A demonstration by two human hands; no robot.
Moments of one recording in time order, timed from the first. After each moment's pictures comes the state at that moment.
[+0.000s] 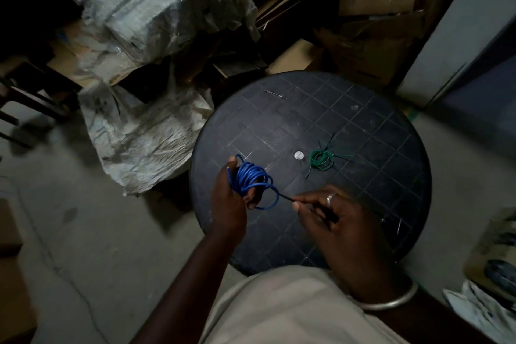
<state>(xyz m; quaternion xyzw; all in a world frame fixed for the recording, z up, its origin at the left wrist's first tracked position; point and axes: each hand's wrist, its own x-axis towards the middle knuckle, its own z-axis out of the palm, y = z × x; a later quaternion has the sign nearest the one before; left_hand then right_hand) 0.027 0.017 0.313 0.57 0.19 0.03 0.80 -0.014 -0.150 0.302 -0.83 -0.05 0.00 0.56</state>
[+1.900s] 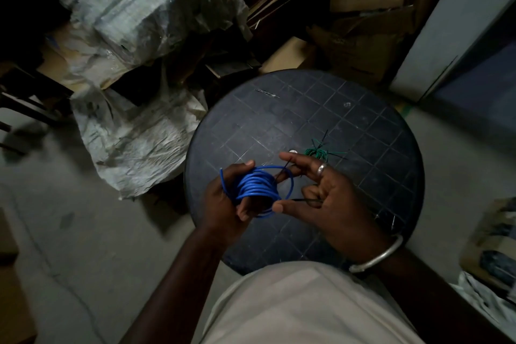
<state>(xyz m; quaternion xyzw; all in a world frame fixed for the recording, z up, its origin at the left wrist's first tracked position) 0.026 0.019 0.318 0.50 0.20 -0.07 0.84 0.023 -0.156 0.305 -0.69 -0.06 0.15 0.71</state>
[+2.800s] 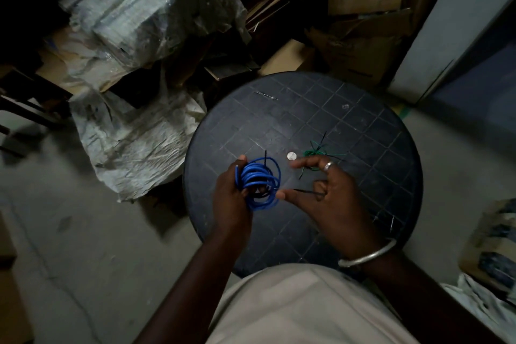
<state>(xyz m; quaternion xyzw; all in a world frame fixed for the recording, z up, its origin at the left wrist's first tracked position) 0.036 0.001 0.298 0.56 0.27 0.06 0.78 0.029 -0.155 0.298 -0.74 0.01 0.05 0.67</state>
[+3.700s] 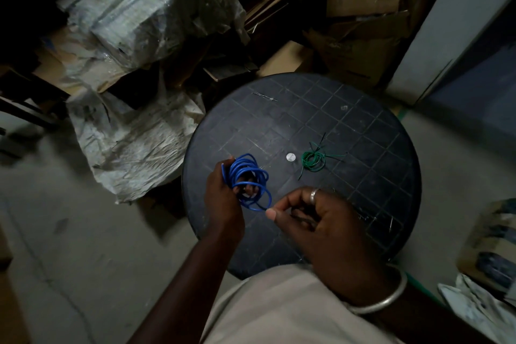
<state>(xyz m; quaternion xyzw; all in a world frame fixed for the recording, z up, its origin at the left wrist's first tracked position) 0.042 0.008 0.304 0.60 0.30 0.12 0.73 -0.011 -0.140 0.332 -0.72 -0.01 0.11 0.69</state>
